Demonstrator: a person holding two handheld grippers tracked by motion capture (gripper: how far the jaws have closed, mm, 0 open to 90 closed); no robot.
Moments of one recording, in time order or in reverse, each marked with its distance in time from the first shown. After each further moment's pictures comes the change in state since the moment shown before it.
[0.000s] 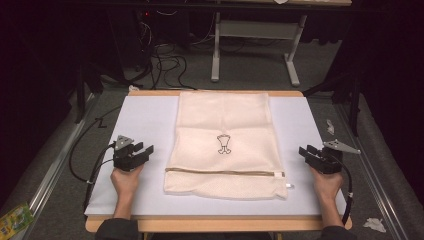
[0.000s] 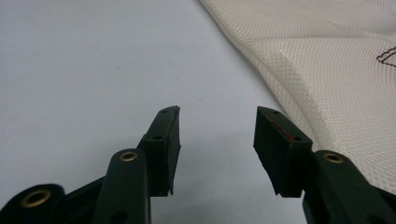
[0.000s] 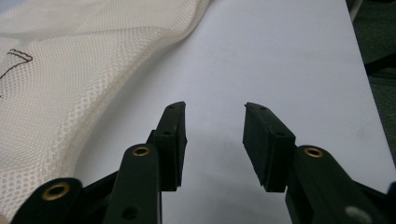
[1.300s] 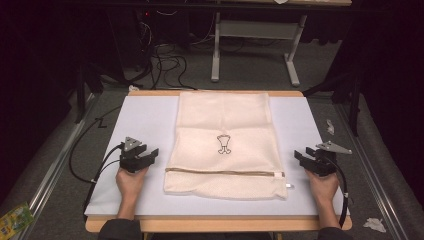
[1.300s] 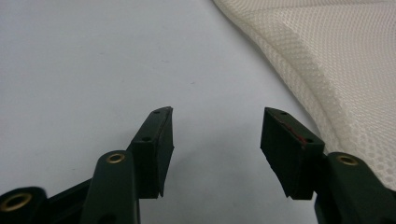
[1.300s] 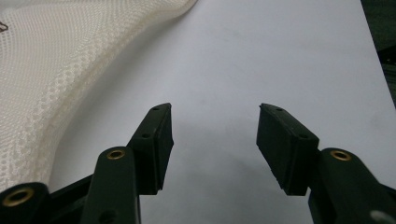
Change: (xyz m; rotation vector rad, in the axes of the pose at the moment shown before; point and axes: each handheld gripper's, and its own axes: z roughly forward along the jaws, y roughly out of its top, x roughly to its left) left arm -0.009 -0.008 0.015 0.054 0.019 0.067; right arm 0.007 -0.007 0.012 0.067 -0.036 -0.052
